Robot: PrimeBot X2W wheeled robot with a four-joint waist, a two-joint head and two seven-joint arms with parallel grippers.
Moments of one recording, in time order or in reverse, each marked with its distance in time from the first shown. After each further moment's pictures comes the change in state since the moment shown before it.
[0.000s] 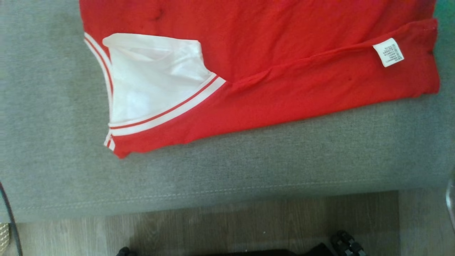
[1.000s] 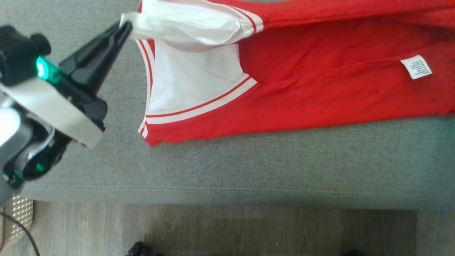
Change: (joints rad) left arm 0.507 0.318 0.055 -0.825 -0.198 0.203 -0.033; right arm 0.449 -0.118 -0.161 -0.375 0.126 0.000 0.118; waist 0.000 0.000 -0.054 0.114
